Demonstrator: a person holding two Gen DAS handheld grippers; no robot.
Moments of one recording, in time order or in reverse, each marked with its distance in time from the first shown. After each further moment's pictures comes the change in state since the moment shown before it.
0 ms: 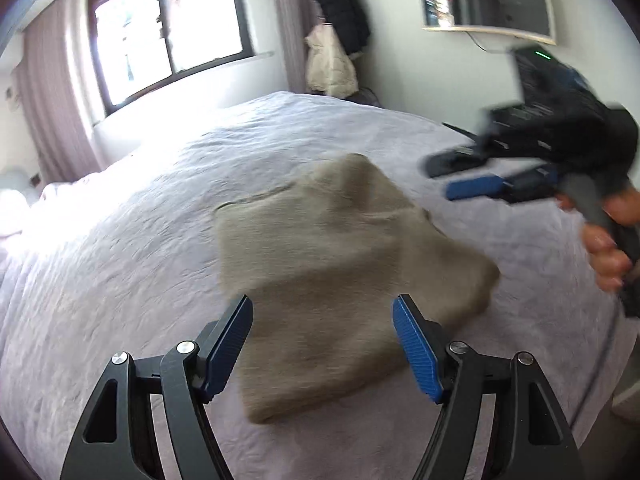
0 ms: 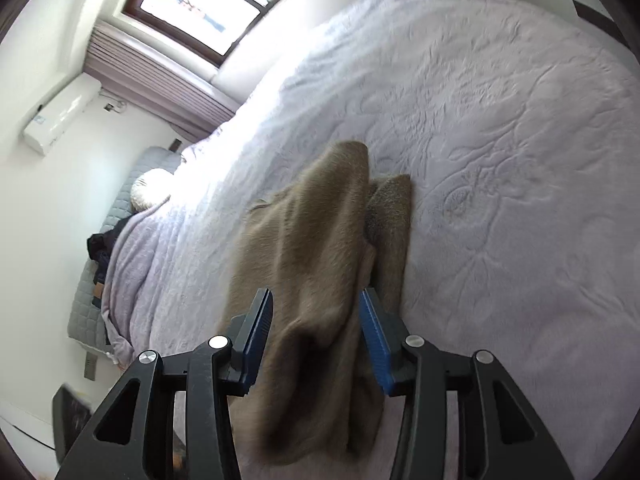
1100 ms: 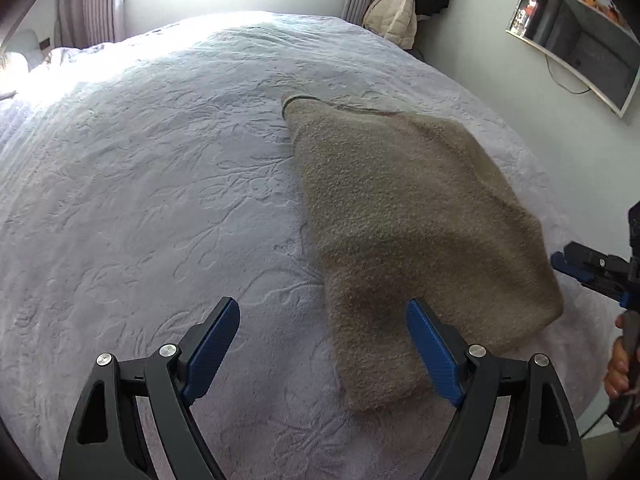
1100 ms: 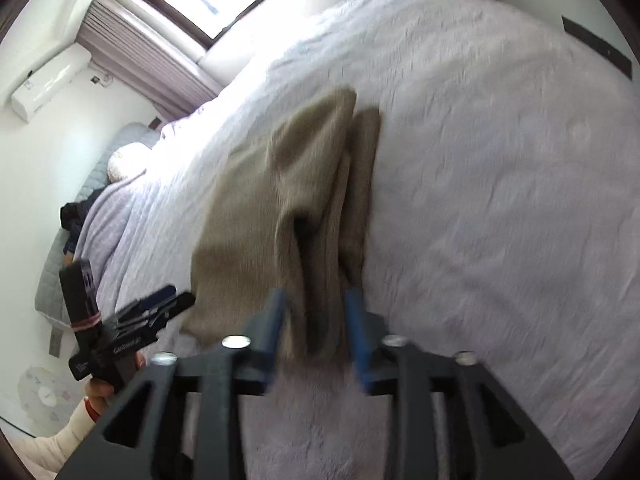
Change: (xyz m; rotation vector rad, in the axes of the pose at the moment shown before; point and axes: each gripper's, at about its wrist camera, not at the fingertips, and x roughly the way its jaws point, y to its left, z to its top) left arm 0.046 0.056 -0.018 -0.314 0.266 -0.149; right arm -0.010 0.006 -0.048 -0.051 -0.004 -0.144
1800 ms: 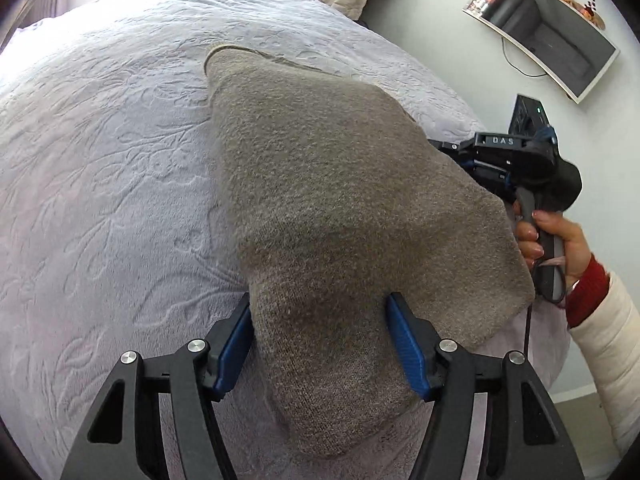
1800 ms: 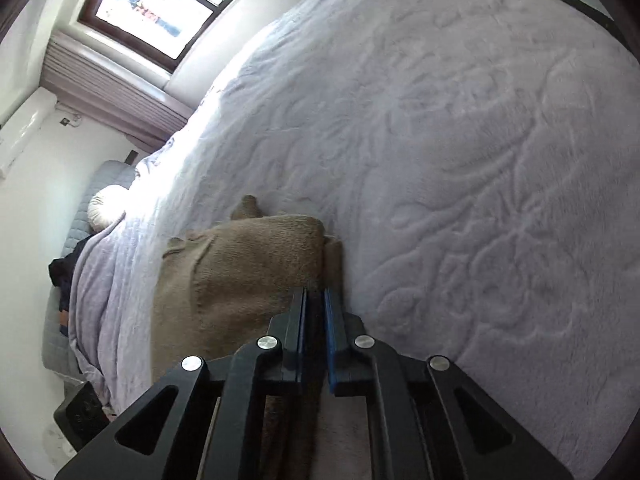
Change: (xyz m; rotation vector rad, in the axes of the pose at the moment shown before) left arm 0.044 -0.022 0.005 0.040 0.113 -0.211; right arm 0.083 -0.074 0.095 0.166 0.033 -0.008
